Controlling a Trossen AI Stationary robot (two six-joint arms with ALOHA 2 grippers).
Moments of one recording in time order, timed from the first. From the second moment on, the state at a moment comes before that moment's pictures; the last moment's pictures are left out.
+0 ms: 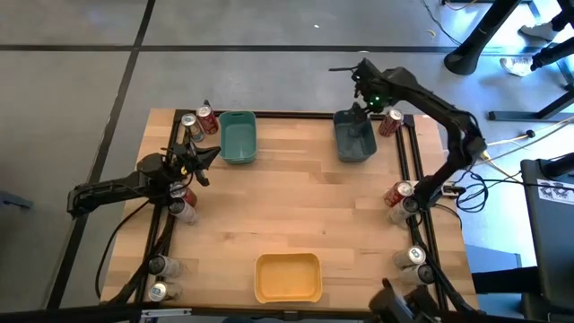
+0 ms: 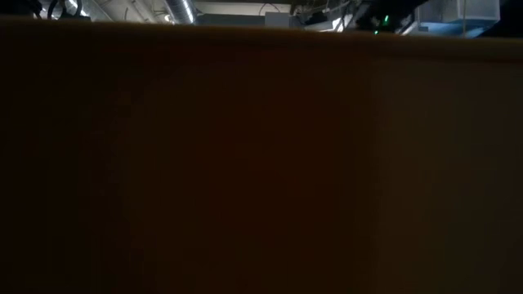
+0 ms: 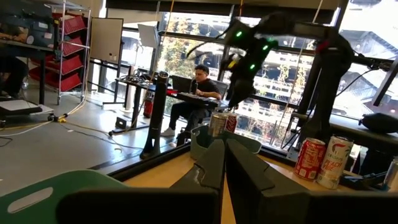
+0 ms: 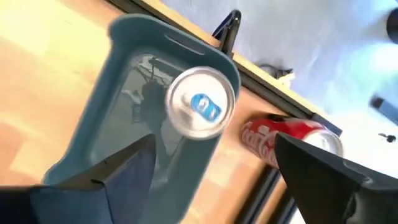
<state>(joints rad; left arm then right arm) 0.25 0.01 0.01 0.17 -0.30 -0.15 -0.82 1.61 1.56 -1.23 0.22 0.15</state>
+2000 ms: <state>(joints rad) 0.24 0.01 0.01 0.16 -0.30 -0.16 0.81 1.45 1.47 -1.57 0.02 1.72</state>
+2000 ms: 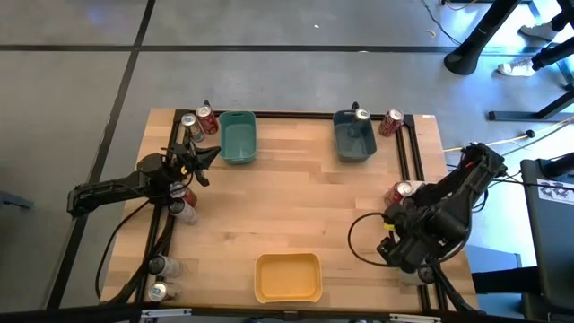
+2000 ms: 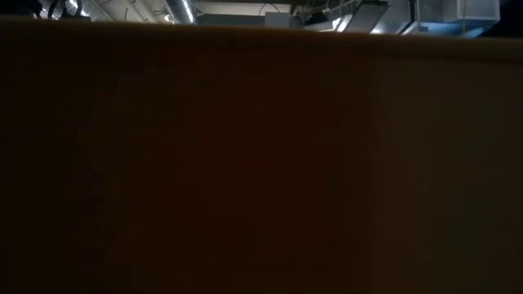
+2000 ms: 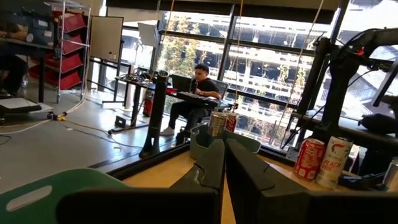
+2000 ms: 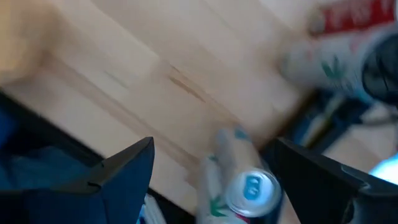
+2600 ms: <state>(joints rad) 0.24 0.01 0.01 0.12 -0.30 -0.20 0.89 1.44 1.26 -1.49 -0.23 1.86</state>
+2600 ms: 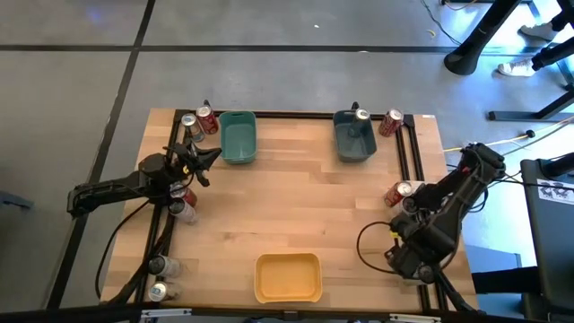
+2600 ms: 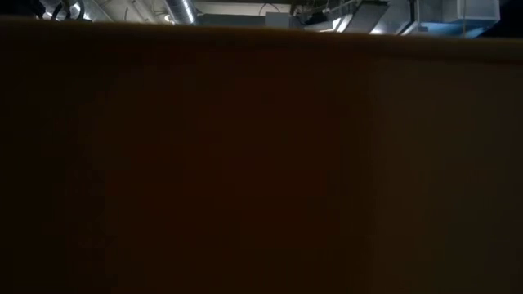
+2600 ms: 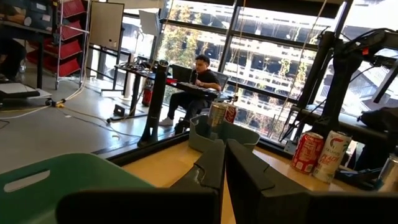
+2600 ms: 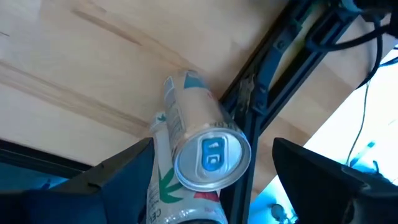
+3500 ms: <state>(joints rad) 0.24 0.01 0.01 0.12 -0.30 -0.20 1.00 1.44 1.02 -1.16 -0.22 1.98</state>
